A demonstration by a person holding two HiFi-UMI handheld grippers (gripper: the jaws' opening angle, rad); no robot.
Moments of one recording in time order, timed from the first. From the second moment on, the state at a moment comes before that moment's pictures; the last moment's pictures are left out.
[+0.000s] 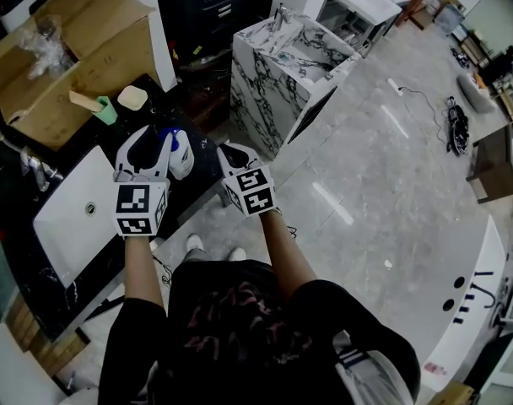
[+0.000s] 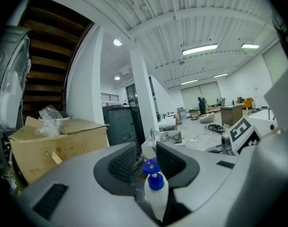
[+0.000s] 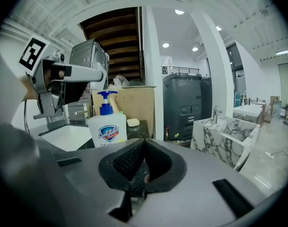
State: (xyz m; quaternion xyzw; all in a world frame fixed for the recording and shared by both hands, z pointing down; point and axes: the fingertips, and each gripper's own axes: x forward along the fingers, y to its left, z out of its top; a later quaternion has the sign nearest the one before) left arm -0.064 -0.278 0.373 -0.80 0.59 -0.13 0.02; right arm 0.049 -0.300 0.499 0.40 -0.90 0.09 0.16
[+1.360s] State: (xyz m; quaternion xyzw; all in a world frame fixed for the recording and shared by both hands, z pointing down) left arm -0.149 -0.234 0.411 -0.74 0.67 -0.09 -0.04; right arm 0.102 -0.300 0.414 0.47 -0.88 0.01 0.10
